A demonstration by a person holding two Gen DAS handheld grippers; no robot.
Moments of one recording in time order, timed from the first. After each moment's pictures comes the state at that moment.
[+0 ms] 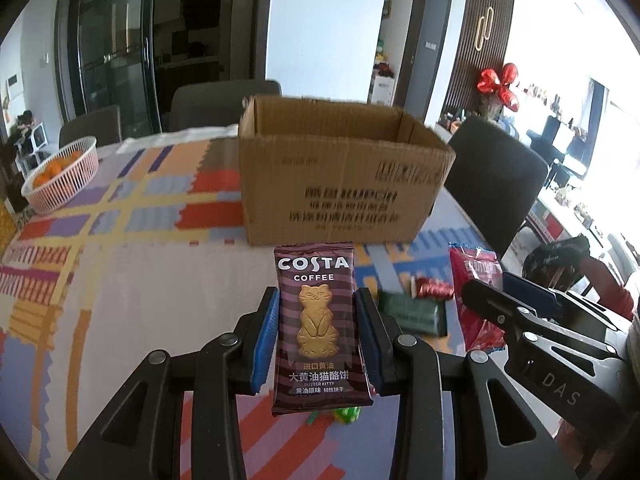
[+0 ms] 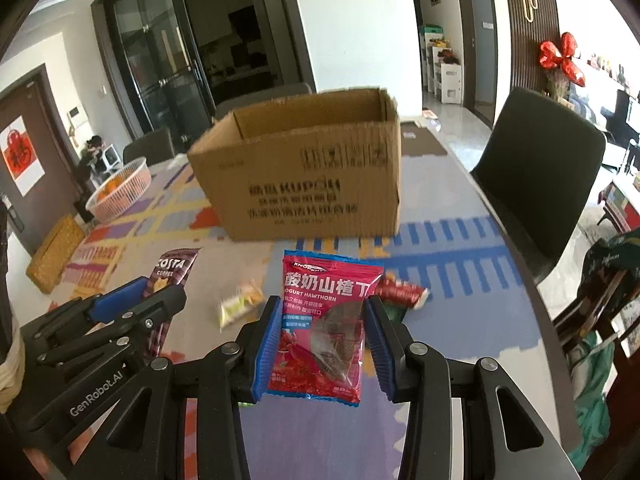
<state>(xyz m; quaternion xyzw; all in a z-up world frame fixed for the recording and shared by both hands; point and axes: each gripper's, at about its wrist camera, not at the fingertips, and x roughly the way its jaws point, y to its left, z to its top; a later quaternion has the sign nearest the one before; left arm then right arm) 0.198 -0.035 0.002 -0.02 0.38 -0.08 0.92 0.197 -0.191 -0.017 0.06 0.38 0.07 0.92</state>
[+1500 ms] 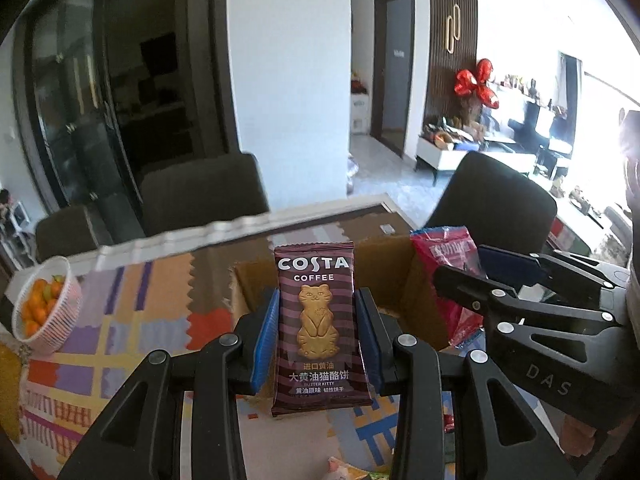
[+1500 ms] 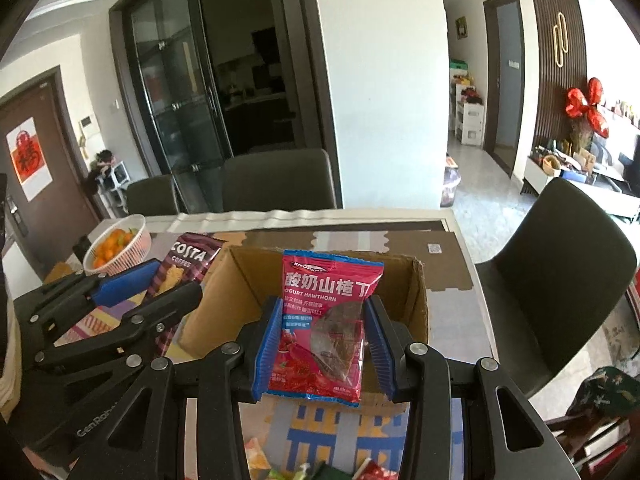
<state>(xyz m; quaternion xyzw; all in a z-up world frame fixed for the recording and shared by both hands) 0.371 -0.045 0.094 0.05 0.35 -0.13 0.93 0.368 -0.185 0.086 0.02 0.34 0.10 0.93</state>
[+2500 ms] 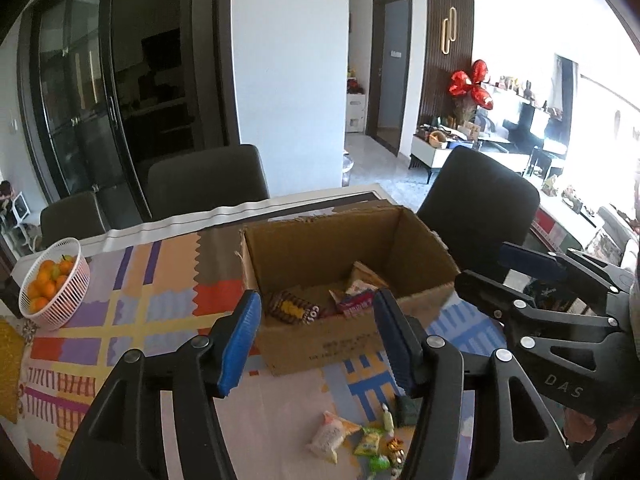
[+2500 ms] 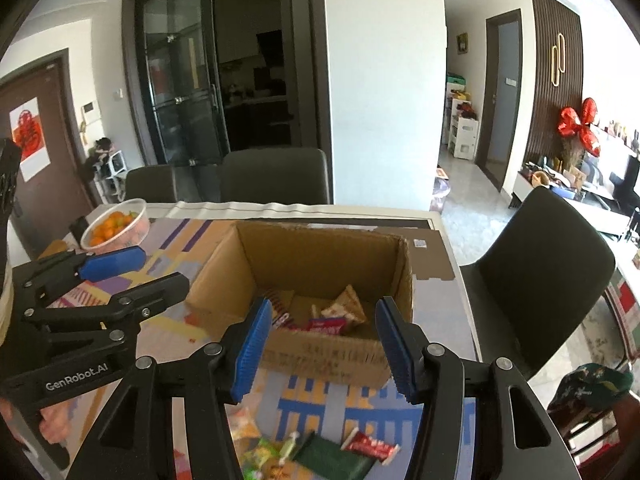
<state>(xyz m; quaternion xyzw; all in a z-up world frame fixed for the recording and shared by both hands) 0.294 -0.025 0.104 0.04 0.34 -0.13 0.93 0.303 -0.177 0.091 -0.01 0.32 0.09 0.94</state>
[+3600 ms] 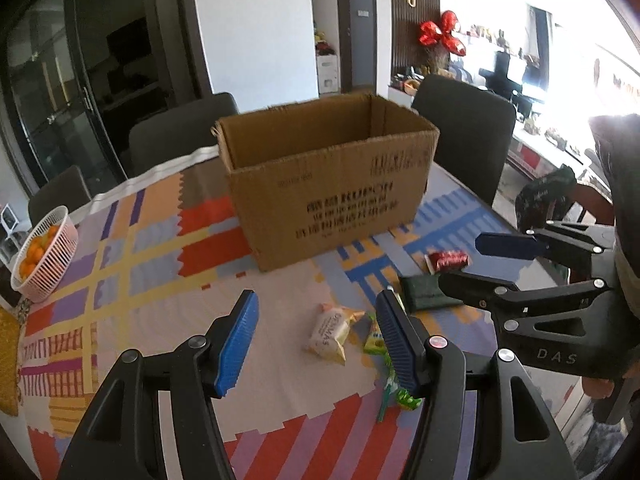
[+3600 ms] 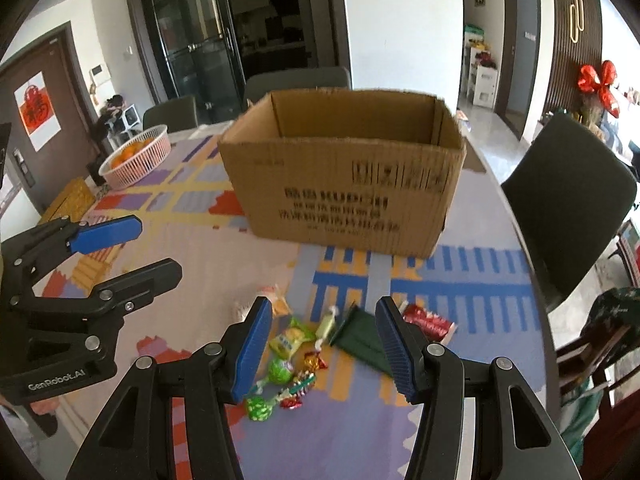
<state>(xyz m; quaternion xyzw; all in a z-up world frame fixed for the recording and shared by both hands) 0.223 -0.015 0.011 0.11 0.39 -0.17 0.90 0.237 -0.157 -0.007 0.00 0.42 0.12 0.90</state>
